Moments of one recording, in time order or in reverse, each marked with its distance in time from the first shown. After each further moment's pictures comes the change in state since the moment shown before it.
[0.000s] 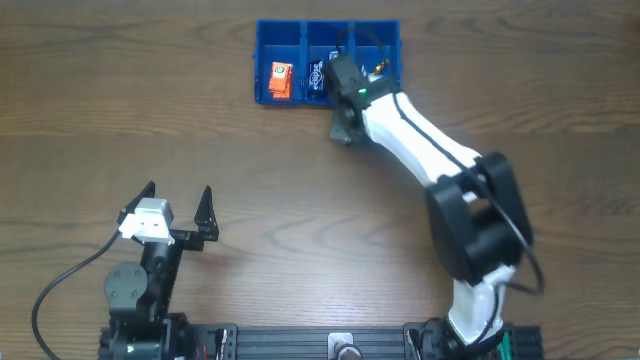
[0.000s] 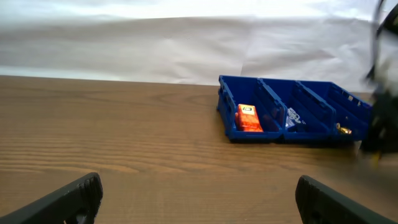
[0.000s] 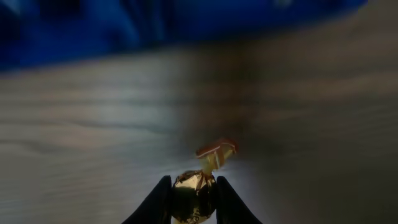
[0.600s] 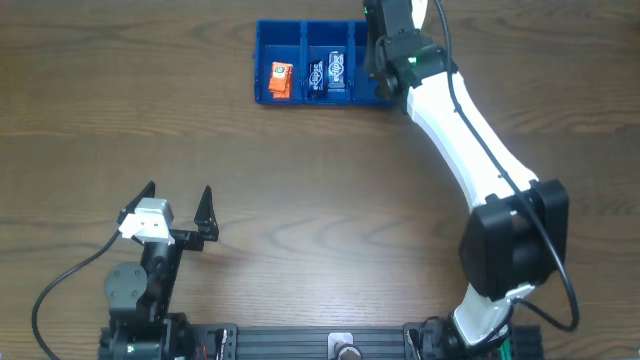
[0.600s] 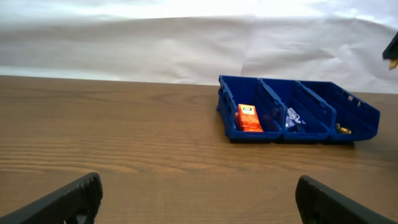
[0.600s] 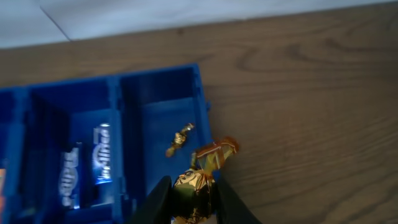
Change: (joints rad) left arm 0.000 0.000 0.000 0.000 0.000 0.000; right arm -0.123 -0.059 0.136 0.194 0.190 -0.238
